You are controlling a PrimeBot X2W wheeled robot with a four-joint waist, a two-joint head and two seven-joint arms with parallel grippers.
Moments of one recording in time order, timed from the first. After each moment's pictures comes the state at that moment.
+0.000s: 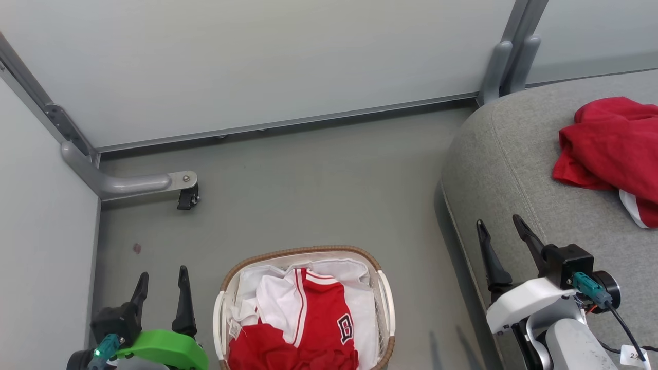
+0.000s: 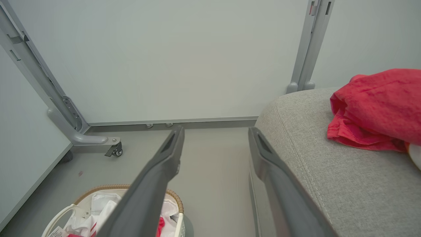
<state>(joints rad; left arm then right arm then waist) -0.07 0.05 0.01 0.44 -0.22 -0.12 -0.26 -0.18 -0.06 0.04 0.36 0.15 0.13 -0.26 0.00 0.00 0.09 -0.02</state>
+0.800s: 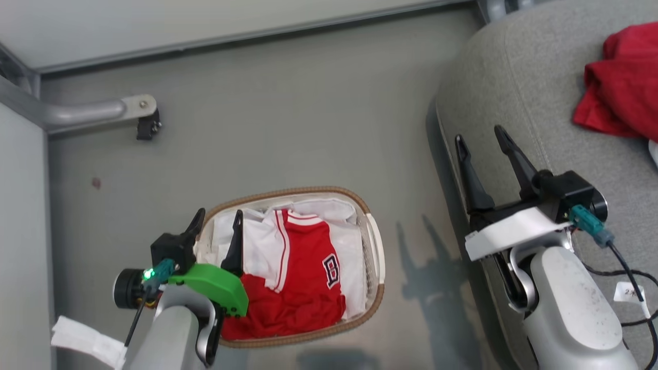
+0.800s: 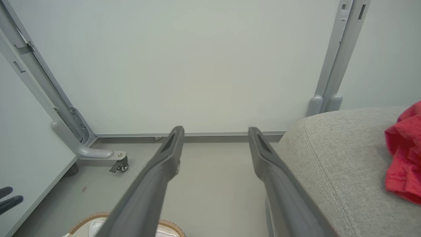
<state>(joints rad) -0.34 0.05 -0.20 0.63 -0.24 -0.13 -0.26 -0.37 -0.05 0.11 0.25 0.18 0.13 -0.26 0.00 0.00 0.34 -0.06</state>
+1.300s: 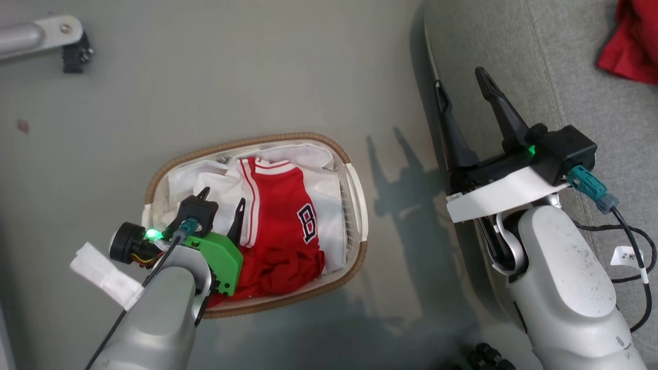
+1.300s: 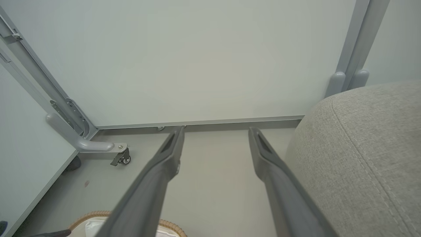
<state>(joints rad) -0.61 0.11 -0.41 0.98 -0.16 -0.13 -0.26 -0.51 -0.05 0.19 0.19 0.25 0.13 -0.26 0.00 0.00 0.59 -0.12</state>
